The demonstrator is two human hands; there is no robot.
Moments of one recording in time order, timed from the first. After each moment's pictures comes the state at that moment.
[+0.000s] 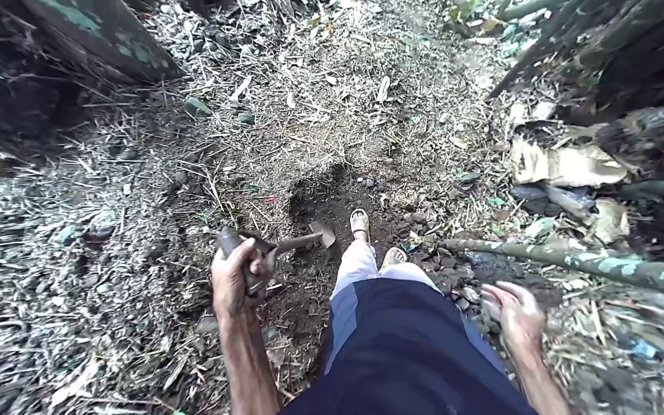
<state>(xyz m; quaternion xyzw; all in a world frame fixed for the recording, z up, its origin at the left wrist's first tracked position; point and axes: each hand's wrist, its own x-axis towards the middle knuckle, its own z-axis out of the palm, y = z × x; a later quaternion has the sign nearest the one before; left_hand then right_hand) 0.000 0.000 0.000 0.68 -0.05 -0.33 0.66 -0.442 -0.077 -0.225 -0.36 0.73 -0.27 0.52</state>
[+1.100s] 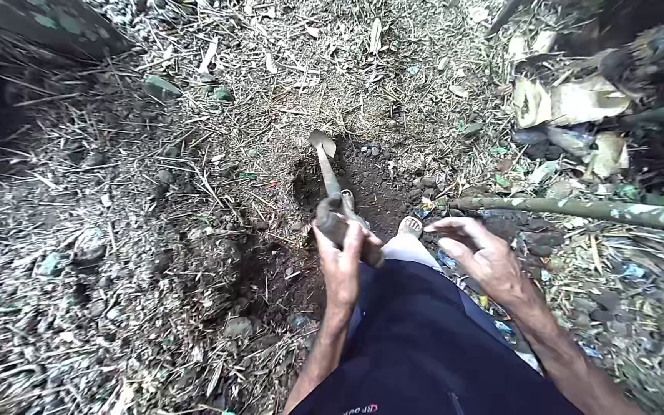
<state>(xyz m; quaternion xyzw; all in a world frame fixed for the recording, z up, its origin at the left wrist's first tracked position) -0.001 -0.047 -0.077 0.64 -0.21 -0.43 0.61 -0.224 -0.114 -0.121 -0.66 0.46 -0.21 0.55</state>
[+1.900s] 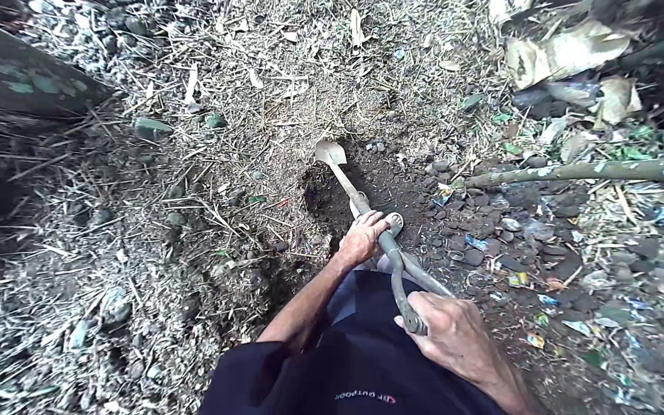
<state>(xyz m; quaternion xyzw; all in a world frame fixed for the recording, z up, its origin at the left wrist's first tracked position) 0.122 -0.081 -0.275 0.52 -0.71 -0.48 0.02 -0.080 -0.021 -0.094 -0.81 0.49 -0.08 0.31</state>
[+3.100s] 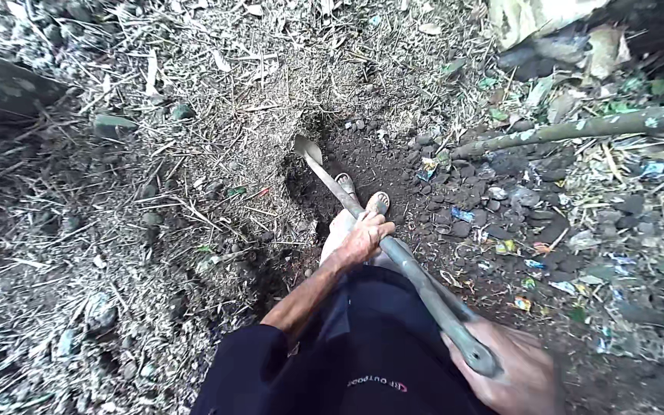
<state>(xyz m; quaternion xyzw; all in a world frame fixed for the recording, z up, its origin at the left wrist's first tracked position) 0.053 -0.057 -0.278 0.41 -0.78 -0.47 0.06 -0.171 0.030 -0.074 -0.70 0.60 -0.19 0.33</state>
